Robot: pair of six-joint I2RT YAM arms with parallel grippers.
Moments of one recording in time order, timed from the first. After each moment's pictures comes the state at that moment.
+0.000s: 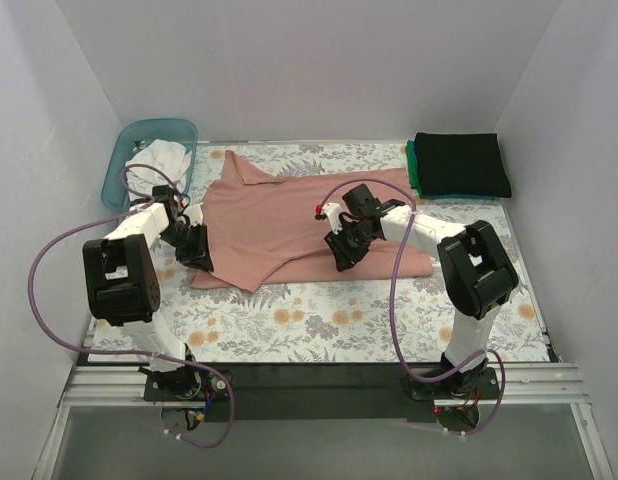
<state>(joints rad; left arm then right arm) 0.13 1.74 1.13 -0.88 0.40 0.10 0.59 1.84 1.23 -0.55 -0.40 -0.27</state>
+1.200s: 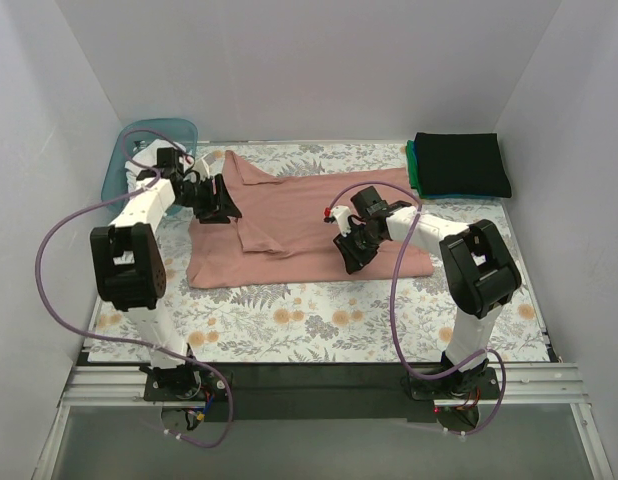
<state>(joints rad) 0.06 1.89 1.47 -0.73 0.70 -0.12 0.54 1.84 1.18 -0.57 -0.38 -0.30</state>
